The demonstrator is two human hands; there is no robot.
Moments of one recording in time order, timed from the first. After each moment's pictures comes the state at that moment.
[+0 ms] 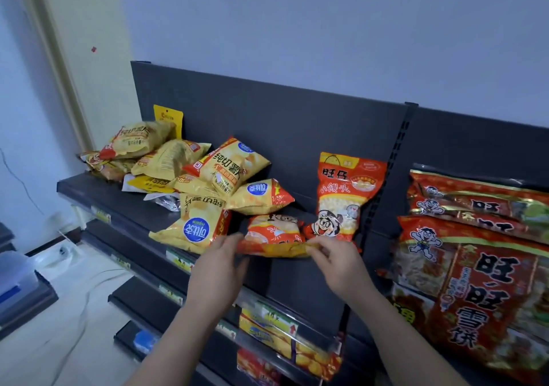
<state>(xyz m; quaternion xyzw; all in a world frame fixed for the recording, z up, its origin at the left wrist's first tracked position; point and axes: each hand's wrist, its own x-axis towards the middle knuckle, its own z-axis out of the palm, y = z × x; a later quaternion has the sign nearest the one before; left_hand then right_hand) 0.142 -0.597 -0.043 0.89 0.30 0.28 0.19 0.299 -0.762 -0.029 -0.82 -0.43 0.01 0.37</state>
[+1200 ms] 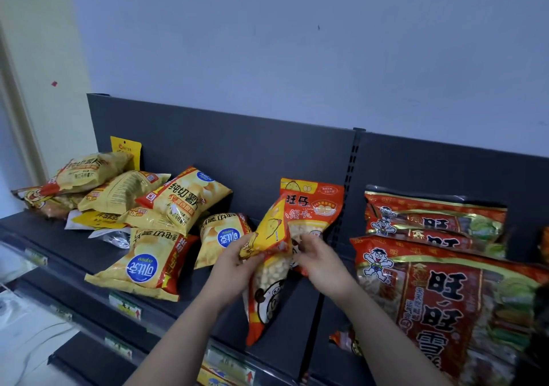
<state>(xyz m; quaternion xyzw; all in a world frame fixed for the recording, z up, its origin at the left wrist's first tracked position) 0.245 -0.626 -0.025 0.74 0.14 0.26 0.61 0.355 -0.778 -0.003 -0.75 -0.34 0.19 0.53</state>
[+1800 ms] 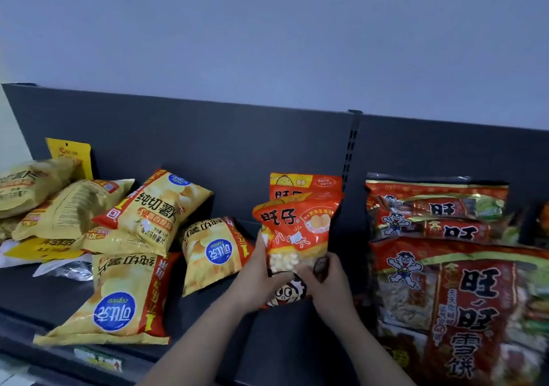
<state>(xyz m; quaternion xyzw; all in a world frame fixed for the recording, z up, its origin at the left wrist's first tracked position) 0.316 -0.593 -0.058 0.85 0.05 0.10 0.52 0.371 -0.747 -0.076 -0.77 -0.15 0.02 0.62</state>
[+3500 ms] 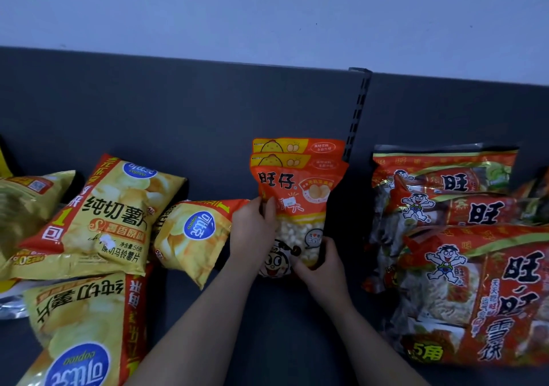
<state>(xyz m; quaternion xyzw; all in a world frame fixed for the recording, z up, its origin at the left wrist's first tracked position) 0.408 -0.560 -0.048 0.86 0.12 0.28 0.41 0.404 -0.711 -0.116 -0.78 -0.07 -0.02 0.62</state>
